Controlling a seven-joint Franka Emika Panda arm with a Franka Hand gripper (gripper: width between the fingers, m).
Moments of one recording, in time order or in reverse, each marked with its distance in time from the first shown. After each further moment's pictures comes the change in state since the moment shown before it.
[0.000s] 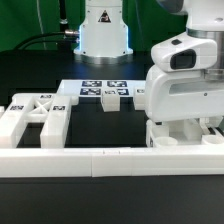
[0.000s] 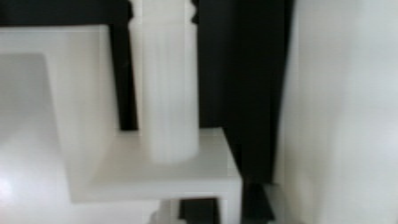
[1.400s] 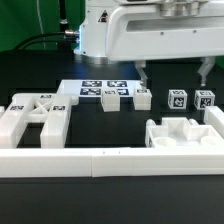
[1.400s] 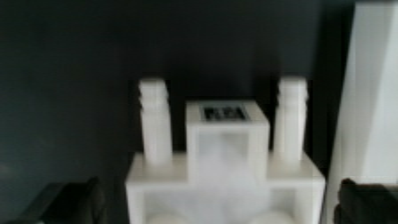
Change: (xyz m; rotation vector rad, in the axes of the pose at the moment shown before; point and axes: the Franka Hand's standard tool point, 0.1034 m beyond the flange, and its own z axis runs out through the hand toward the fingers) arm -0.056 0.053 -0.073 -0.037 0.041 -0.001
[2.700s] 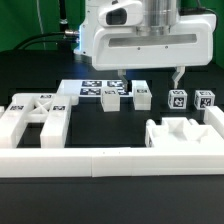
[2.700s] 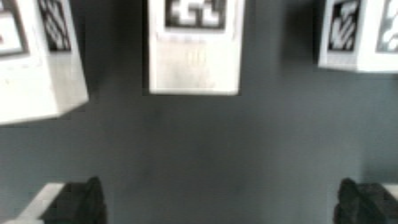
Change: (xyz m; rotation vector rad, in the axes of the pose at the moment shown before) arm -0.077 0.016 0.027 0.014 -0.198 0.044
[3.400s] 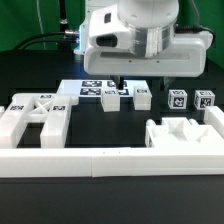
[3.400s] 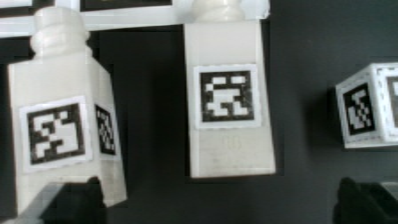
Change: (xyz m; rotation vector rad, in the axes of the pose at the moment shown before) arm -0.018 0.012 0.011 -0.013 -0.468 0.092
